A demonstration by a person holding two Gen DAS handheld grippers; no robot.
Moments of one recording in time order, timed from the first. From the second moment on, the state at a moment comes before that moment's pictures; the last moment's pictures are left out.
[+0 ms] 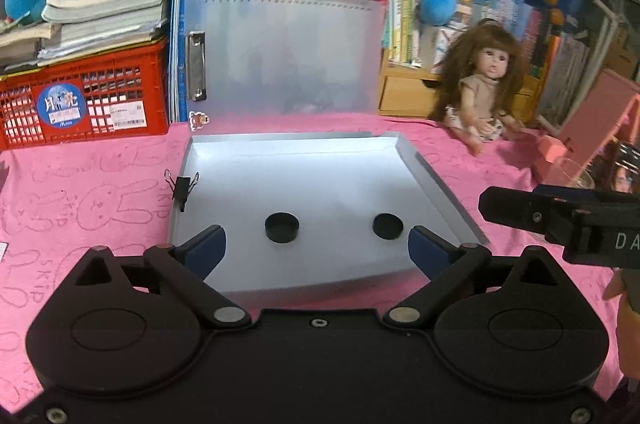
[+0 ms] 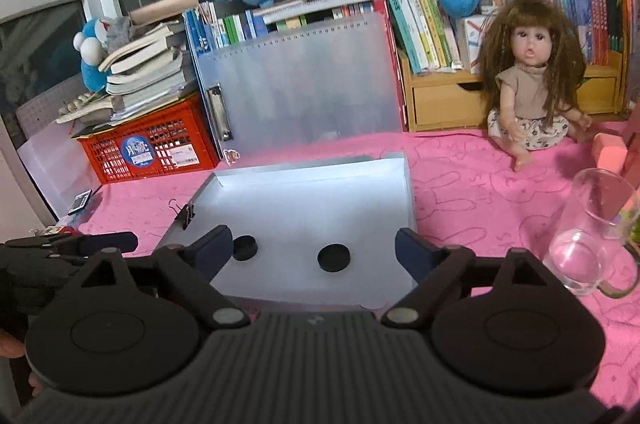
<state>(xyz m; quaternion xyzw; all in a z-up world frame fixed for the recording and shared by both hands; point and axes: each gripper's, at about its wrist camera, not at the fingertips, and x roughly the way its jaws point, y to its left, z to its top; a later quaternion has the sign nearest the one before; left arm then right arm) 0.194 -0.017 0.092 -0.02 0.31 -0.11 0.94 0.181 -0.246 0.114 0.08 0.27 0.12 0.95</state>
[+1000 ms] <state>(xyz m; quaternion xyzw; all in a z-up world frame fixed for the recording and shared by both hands) 0.068 -0.001 0.075 0.02 0.24 -0.14 0.96 0.083 -0.245 0.092 0.08 0.22 0.11 0.97</state>
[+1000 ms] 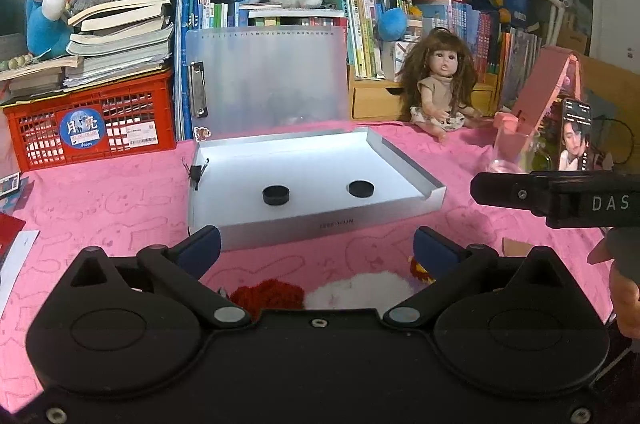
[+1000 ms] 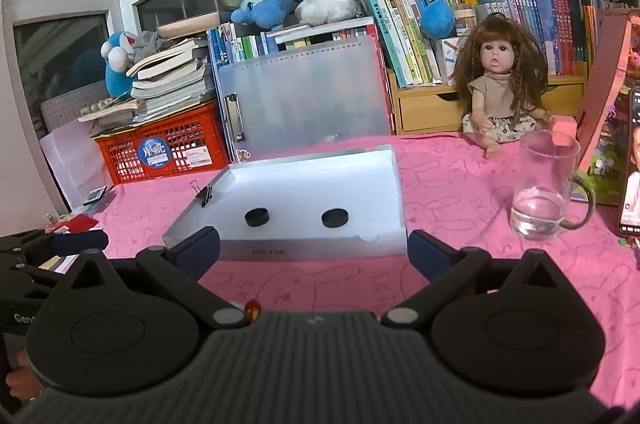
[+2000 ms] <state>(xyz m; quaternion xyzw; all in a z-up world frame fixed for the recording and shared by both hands) 0.031 0.004 0.039 0.03 0.26 -0.15 0.95 0.052 -0.239 0.060 0.06 0.24 0.09 0.96</state>
